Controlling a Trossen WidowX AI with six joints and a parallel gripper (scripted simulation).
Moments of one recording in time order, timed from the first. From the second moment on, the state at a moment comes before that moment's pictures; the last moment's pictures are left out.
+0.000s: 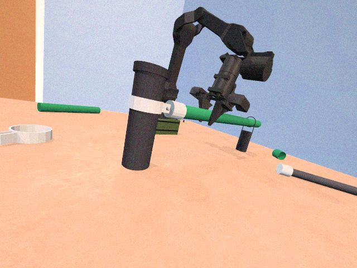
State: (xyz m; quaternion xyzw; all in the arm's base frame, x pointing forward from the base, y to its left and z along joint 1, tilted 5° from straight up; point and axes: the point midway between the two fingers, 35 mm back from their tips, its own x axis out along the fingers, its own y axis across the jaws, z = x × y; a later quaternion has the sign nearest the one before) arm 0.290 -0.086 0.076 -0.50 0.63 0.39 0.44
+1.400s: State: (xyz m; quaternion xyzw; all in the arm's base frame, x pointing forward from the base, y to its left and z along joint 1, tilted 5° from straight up) arm 0.291 -0.084 0.090 -0.50 0.64 0.40 0.43
